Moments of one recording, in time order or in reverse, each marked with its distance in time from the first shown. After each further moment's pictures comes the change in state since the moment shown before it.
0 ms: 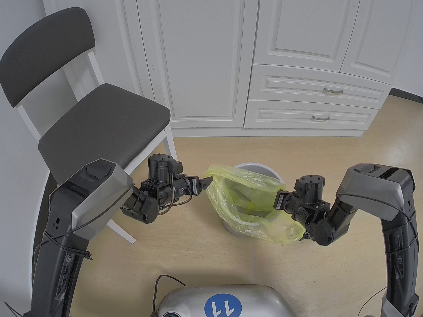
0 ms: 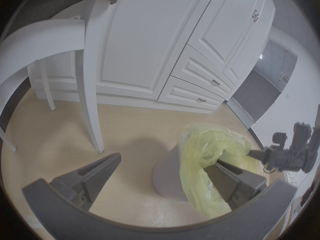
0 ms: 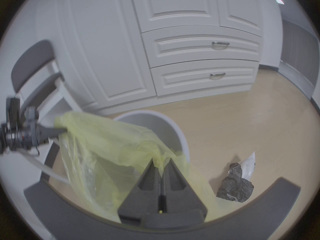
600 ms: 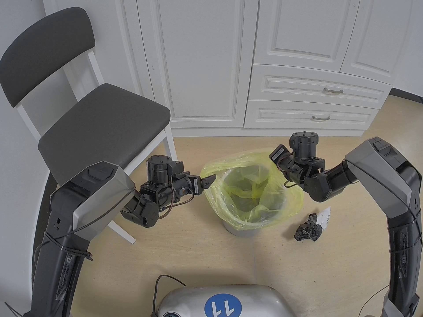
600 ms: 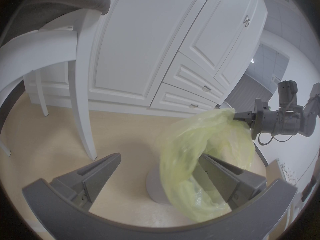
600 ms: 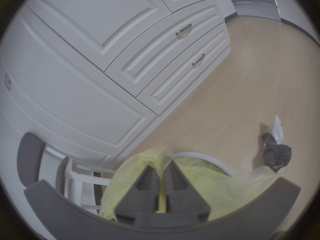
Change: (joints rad) left arm -0.005 0.003 0.042 -0.129 -0.047 -0.001; right arm -0.010 -0.056 -0.471 0.489 0.009 0.581
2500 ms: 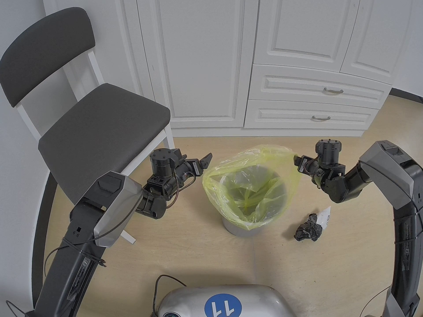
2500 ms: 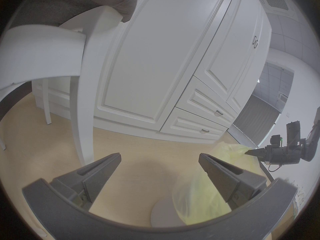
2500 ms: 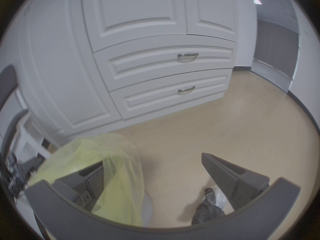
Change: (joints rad) left arm 0.024 0.198 -0.396 -0.008 0.109 -0.100; right arm -0.171 0.022 0.089 -0.081 -0.090 -0.539
